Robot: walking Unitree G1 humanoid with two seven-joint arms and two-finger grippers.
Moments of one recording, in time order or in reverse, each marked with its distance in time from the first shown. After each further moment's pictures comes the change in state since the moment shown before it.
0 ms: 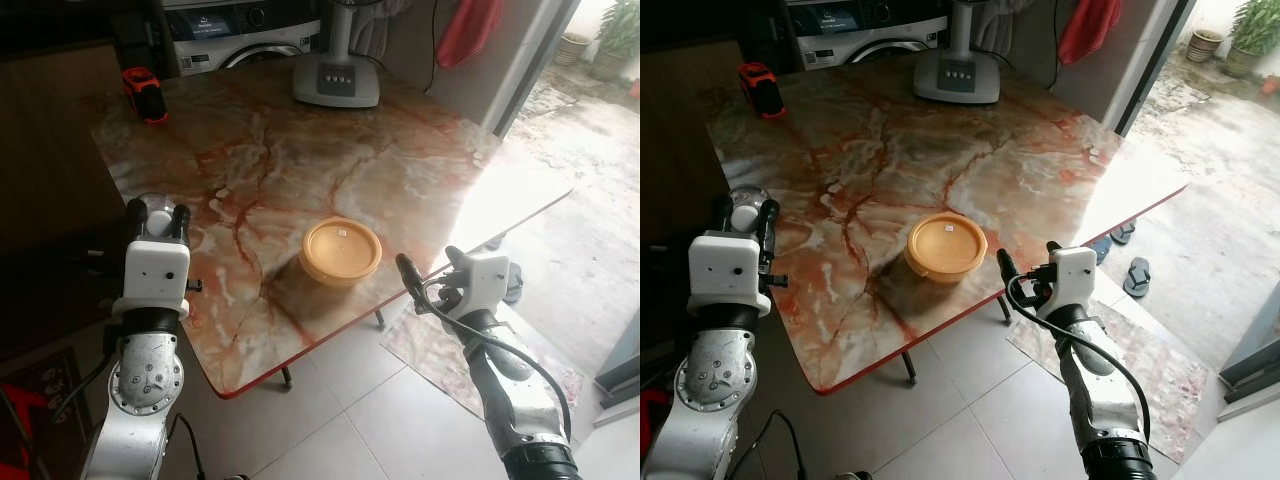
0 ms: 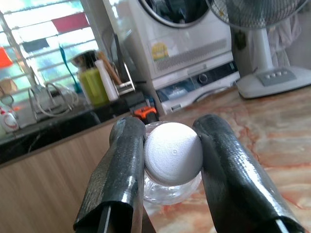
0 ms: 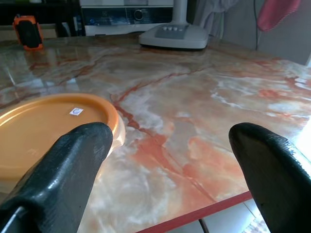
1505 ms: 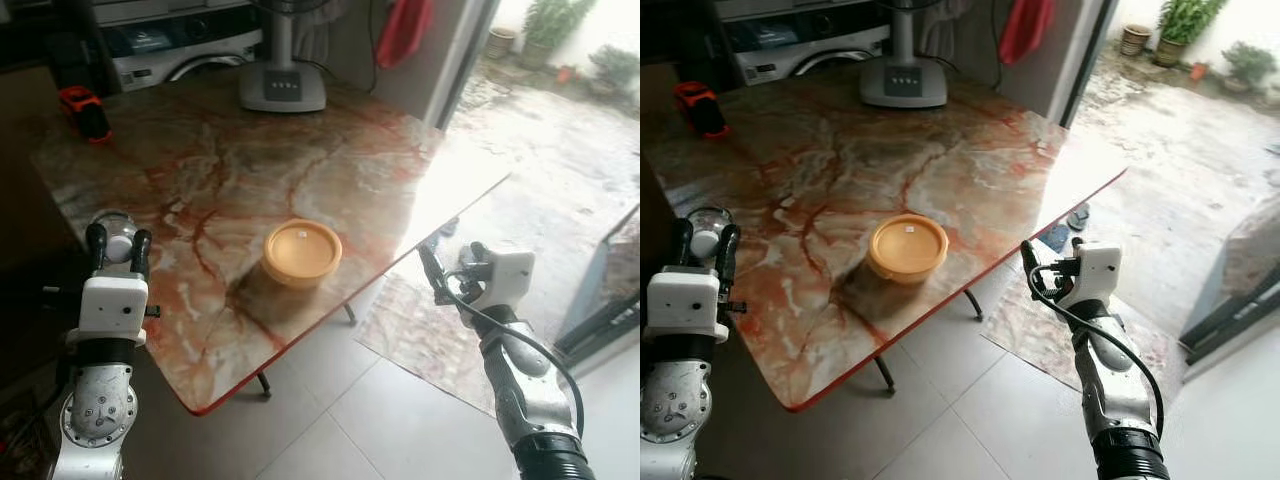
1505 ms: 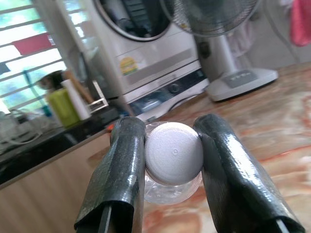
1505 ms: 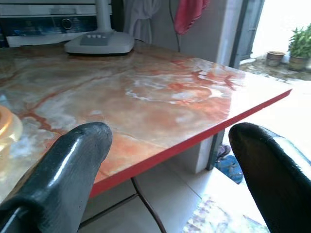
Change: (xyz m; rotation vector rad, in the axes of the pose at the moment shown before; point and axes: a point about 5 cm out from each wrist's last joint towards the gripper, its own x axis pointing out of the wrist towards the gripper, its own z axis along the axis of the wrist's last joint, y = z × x) left arm -0.012 0.033 -0.030 0.096 -0.004 -0.024; right arm 0.002 -0.022 0.001 0.004 -0.017 -0.084
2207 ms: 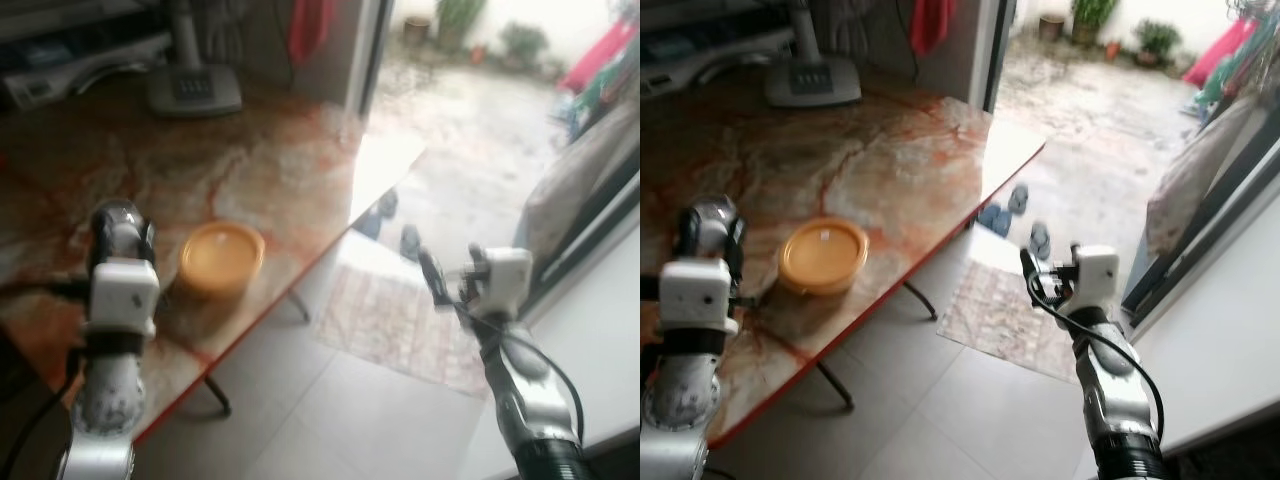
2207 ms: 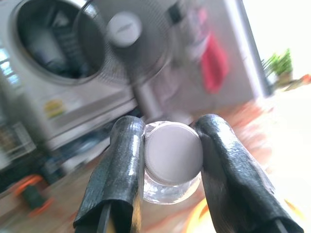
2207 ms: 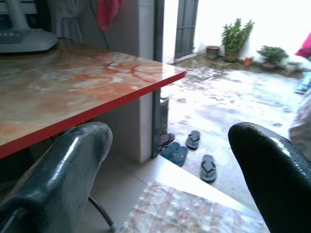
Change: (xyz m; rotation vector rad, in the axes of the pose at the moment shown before) left arm 0.007 -0.010 0.011 0.000 -0.038 -0.024; right arm -0.004 -0.003 -0.006 -0.002 0.026 -0.007
